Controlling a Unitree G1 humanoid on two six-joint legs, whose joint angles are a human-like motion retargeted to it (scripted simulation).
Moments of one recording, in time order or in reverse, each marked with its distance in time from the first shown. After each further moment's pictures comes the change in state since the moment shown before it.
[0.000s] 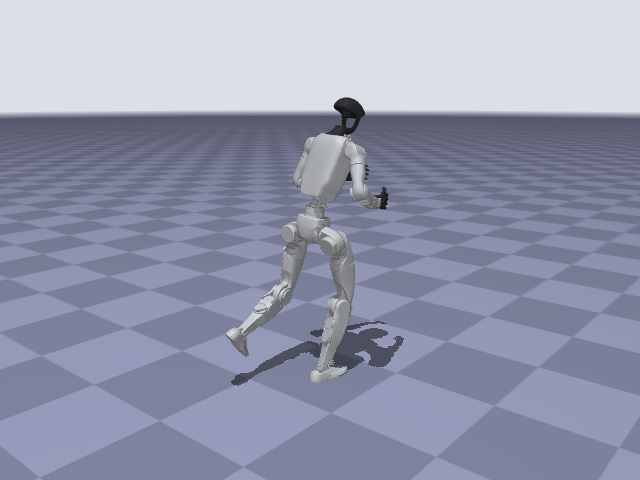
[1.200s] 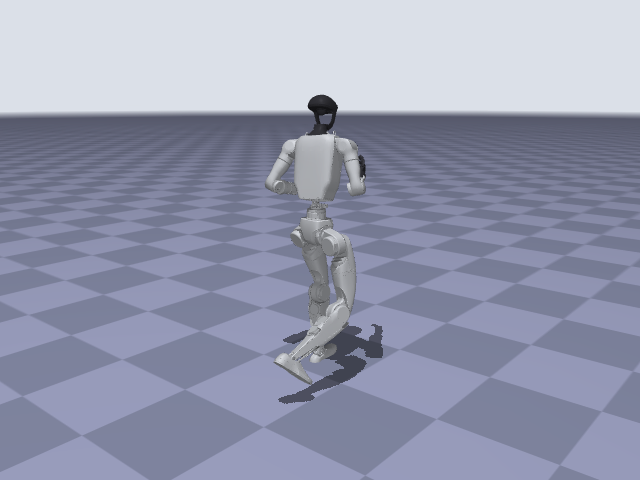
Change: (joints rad) left arm 0.382 0.080 0.060 0.002 -0.175 -0.039 -0.105; right arm 0.041 0.221 0.003 -0.283 0.052 -0.048 -0.016; waist 0.481 -0.048 -0.070; left_leg -0.371 -0.062 0.095 -0.632 -0.001 -0.006; right_leg 0.310 -0.050 0.109 0.536 0.094 -0.022
